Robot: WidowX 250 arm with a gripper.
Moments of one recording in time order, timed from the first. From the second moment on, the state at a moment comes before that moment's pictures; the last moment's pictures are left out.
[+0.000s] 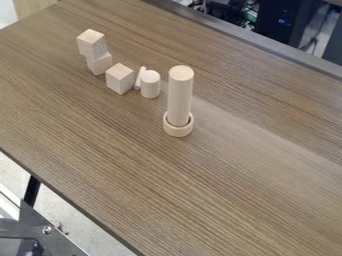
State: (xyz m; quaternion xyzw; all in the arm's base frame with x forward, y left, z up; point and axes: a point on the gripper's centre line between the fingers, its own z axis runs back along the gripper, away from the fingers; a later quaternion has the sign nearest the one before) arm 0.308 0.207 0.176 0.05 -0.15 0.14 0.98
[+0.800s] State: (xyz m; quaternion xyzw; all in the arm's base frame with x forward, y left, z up) arm 0.303 0.132 0.161 -0.03 -0.11 0.26 0.96
